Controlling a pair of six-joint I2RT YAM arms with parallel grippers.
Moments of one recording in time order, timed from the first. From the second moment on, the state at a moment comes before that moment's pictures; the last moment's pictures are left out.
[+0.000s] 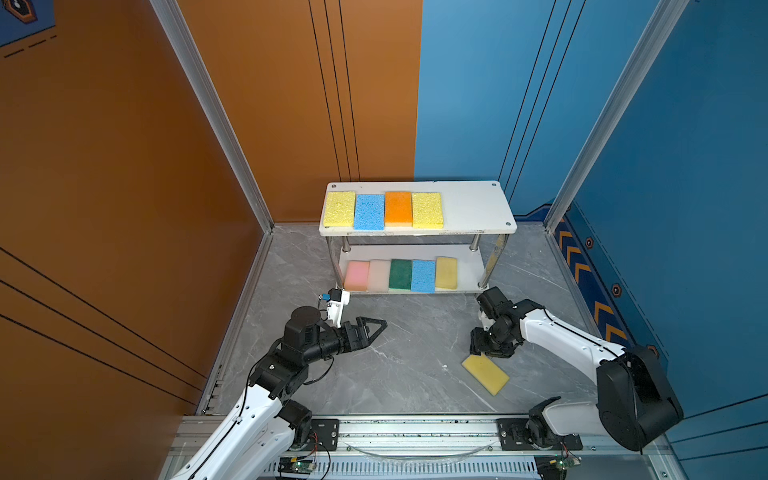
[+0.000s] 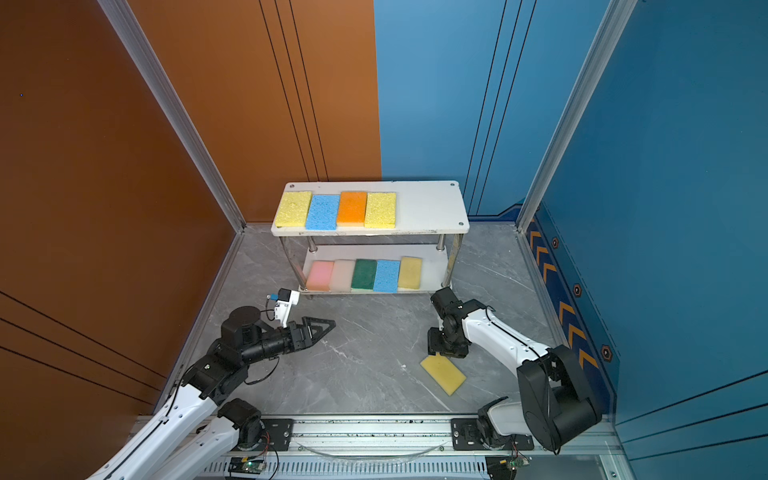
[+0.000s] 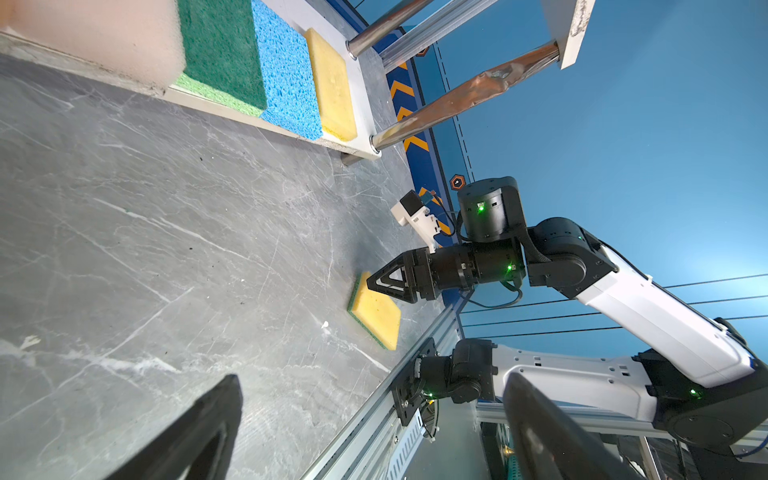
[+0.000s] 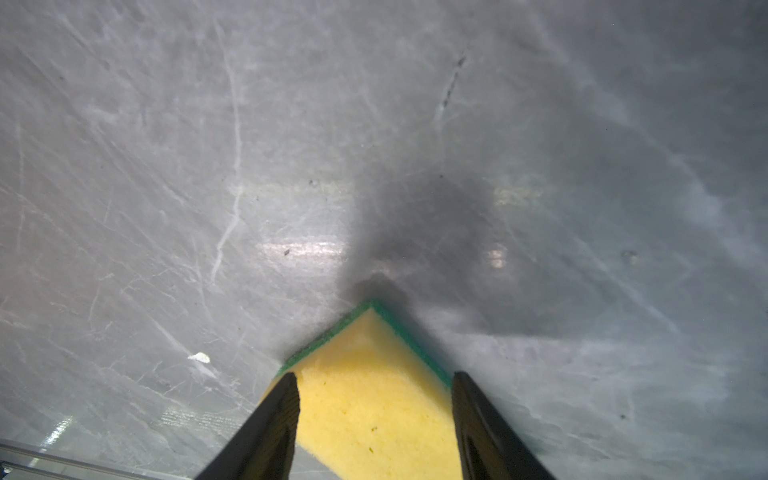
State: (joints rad) left arm -0.44 0.64 0.51 -0.26 0.56 -0.86; right arm 0.41 1.38 0.77 -0.85 -0.14 0.47
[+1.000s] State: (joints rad) left arm -0.44 0.63 0.51 -0.26 0.56 -0.86; right arm 0.40 1.44 0.76 -0.80 -0.17 0.45
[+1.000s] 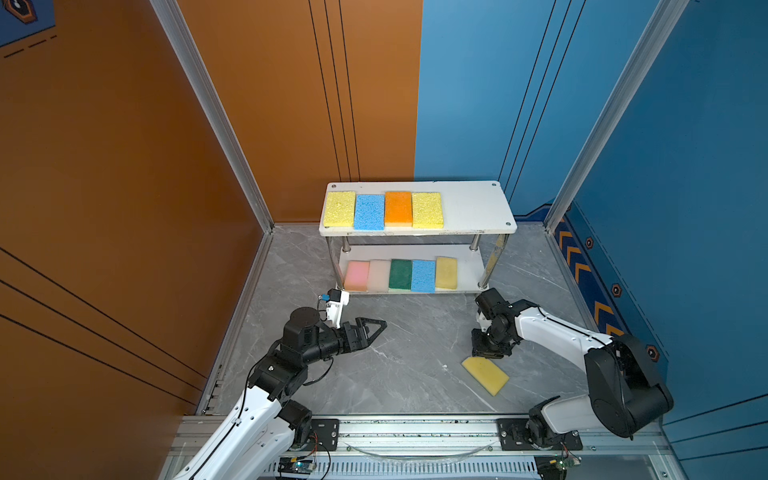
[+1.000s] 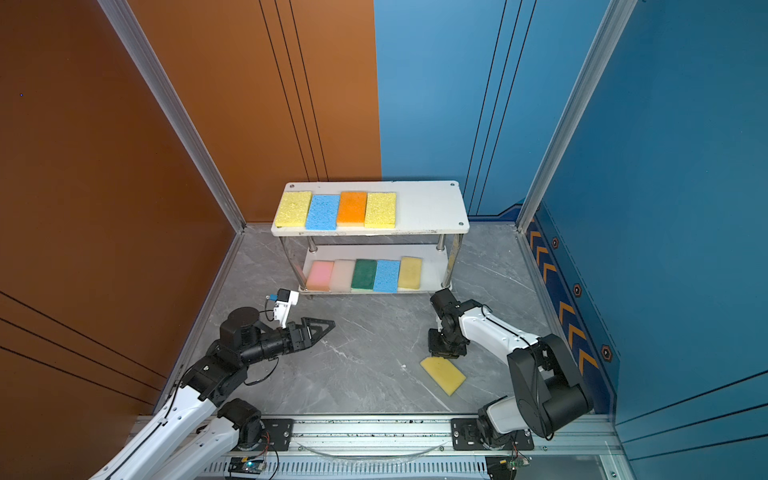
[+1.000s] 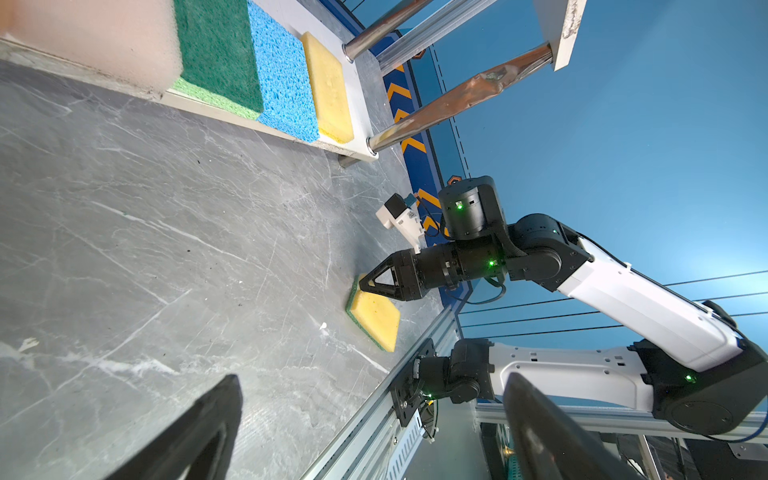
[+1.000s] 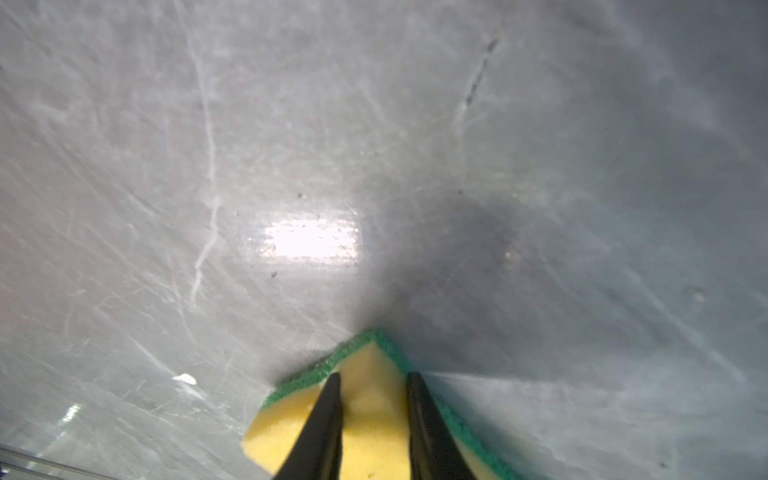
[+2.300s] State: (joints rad) left arm -0.84 0.76 0.31 0.13 0.13 -0.97; right arm 0.87 1.49 1.12 -0.43 -0.20 0.94
